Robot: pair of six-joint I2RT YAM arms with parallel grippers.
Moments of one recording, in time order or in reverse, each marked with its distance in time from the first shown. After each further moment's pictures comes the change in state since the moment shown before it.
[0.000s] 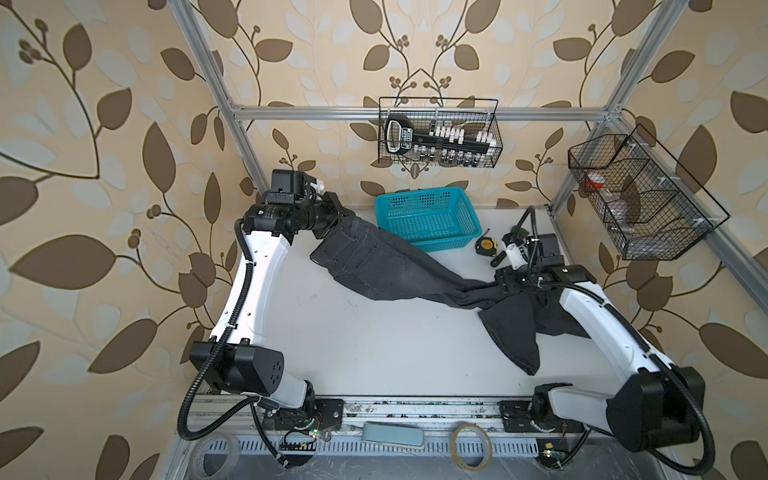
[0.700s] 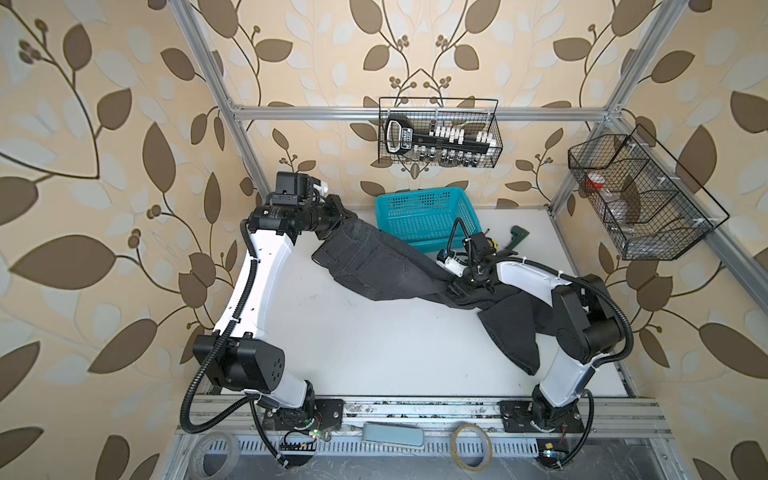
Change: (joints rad) left arm 0.000 0.011 -0.040 0.028 0.020 0.039; right arm 0.221 0.506 0.166 0.161 -0.131 -0.290
